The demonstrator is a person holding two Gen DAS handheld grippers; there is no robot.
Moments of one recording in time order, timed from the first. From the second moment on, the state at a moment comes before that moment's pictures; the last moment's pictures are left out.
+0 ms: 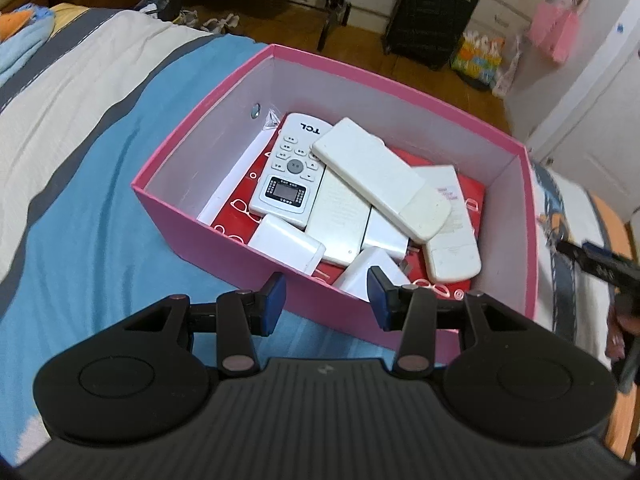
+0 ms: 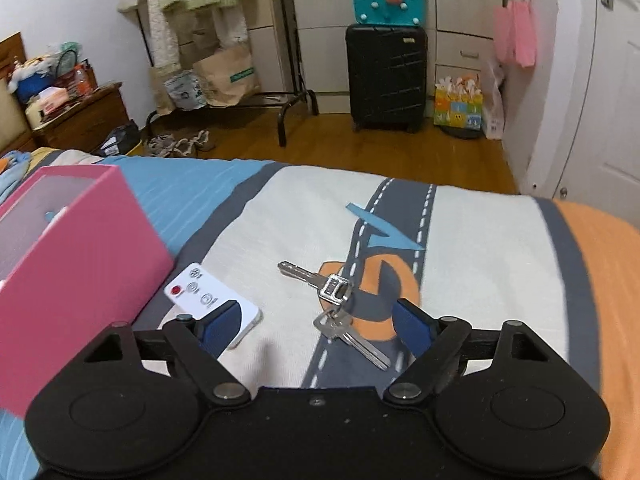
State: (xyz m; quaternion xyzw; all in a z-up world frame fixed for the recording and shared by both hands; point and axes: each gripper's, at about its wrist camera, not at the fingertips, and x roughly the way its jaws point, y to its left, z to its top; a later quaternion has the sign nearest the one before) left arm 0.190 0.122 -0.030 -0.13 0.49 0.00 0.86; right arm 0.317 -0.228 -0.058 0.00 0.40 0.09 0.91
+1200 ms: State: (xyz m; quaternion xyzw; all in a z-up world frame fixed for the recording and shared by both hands) left arm 0.232 0.133 -0.025 -0.14 0.61 -0.03 0.78; right arm 0.258 -0.159 0.042 0.06 0.35 0.19 0.92
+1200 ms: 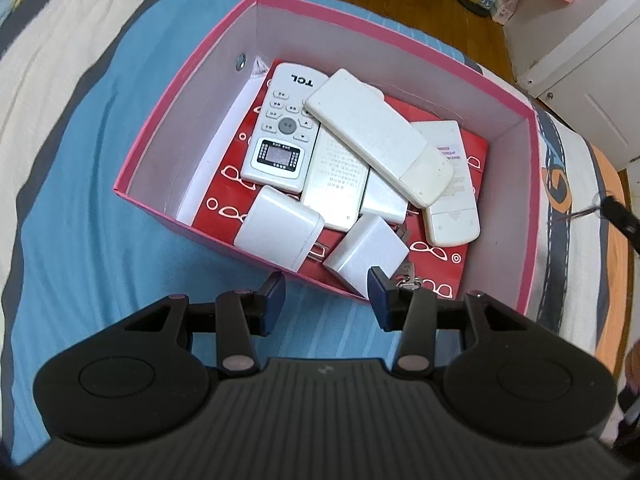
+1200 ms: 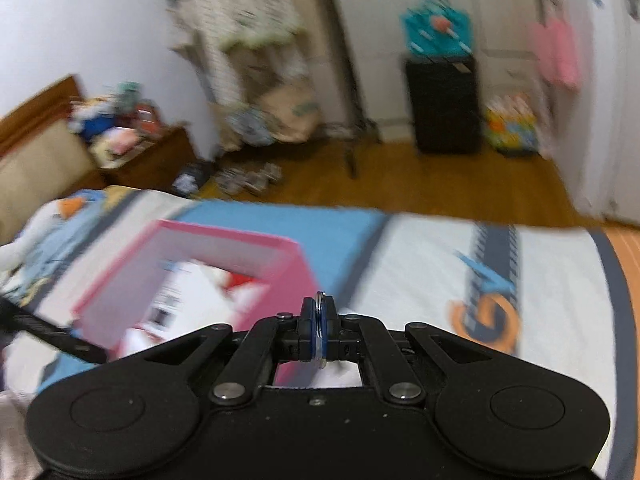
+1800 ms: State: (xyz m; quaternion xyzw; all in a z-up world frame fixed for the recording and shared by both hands) left arm 0.227 0.142 -0.038 -0.19 0.58 0.00 0.79; right arm 0.246 -0.056 0.085 0.07 0.32 0.31 0.89
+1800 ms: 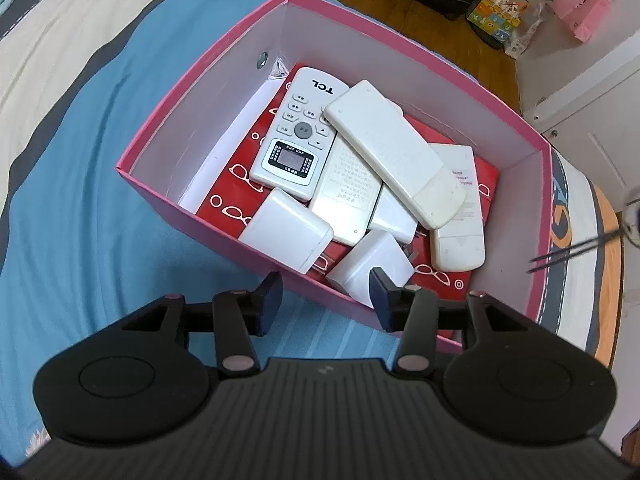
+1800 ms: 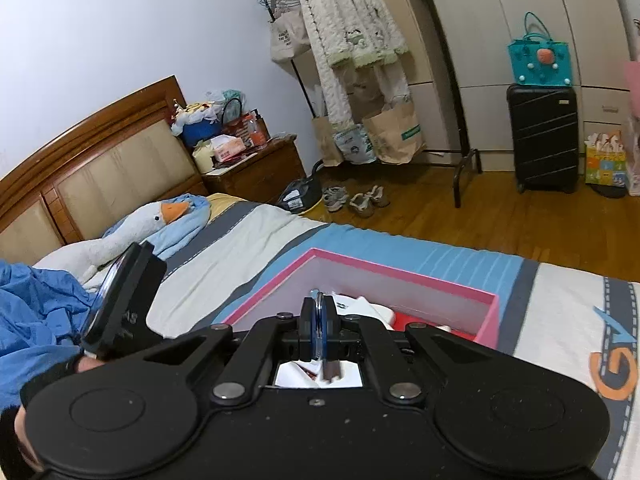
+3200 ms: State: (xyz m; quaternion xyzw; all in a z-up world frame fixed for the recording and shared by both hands) left arm 0.216 0.141 -0.035 -0.18 0.56 -0.01 0.81; right arm 0.329 -0.018 0.048 0.07 0.42 0.26 0.87
